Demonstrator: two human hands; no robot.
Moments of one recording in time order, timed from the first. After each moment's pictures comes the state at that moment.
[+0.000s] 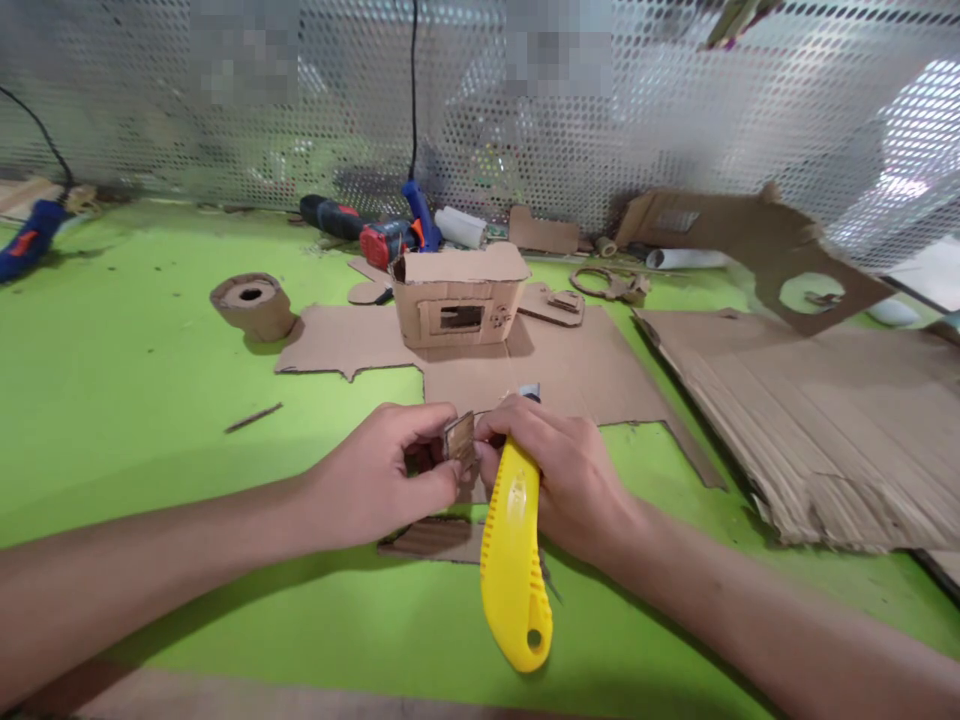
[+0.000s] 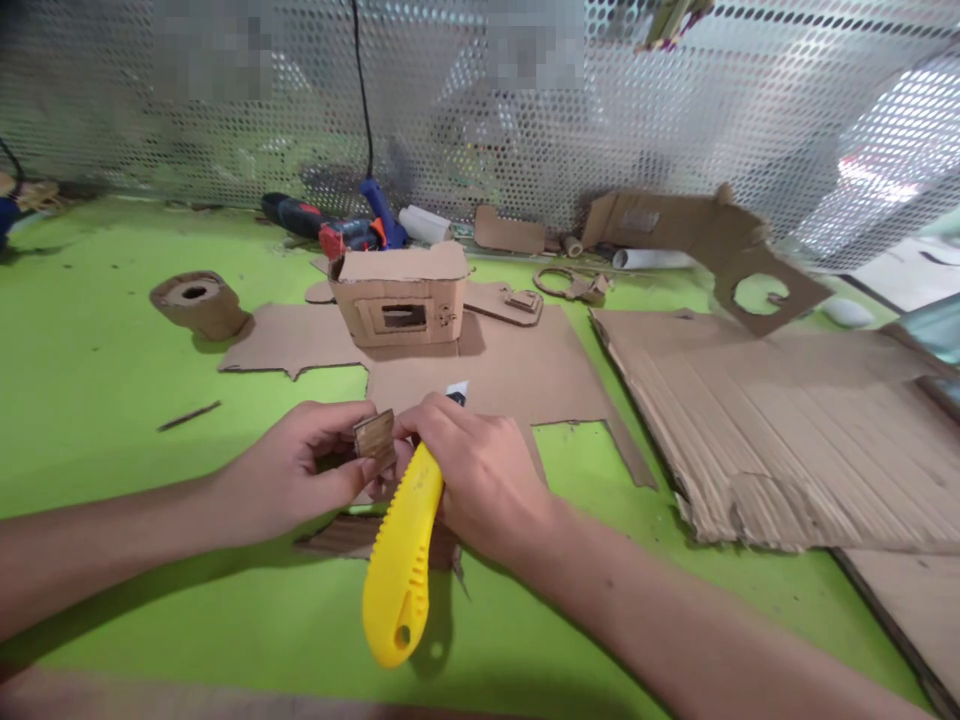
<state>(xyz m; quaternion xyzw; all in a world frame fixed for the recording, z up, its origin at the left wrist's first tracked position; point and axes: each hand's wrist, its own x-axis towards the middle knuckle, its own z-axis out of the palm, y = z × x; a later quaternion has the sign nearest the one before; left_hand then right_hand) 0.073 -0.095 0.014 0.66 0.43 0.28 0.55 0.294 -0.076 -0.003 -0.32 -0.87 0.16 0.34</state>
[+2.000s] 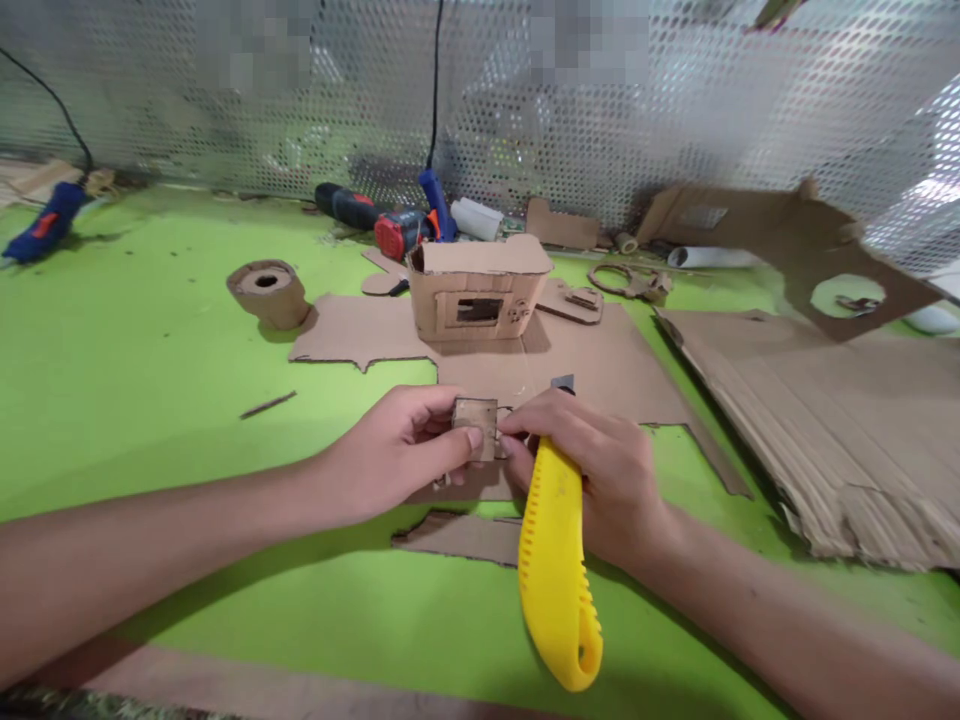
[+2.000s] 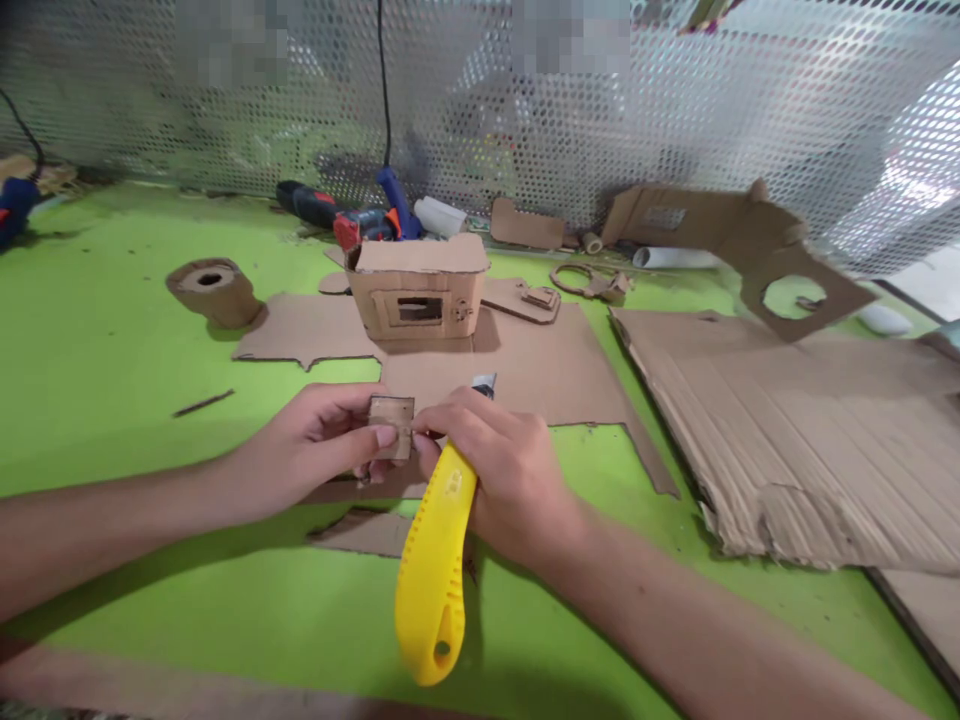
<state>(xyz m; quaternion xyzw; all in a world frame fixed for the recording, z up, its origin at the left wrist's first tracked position) 0.073 -0.088 0.018 0.58 0.40 0.33 0.63 0.297 -0.075 0.000 -0.26 -0.85 0.16 0.43</state>
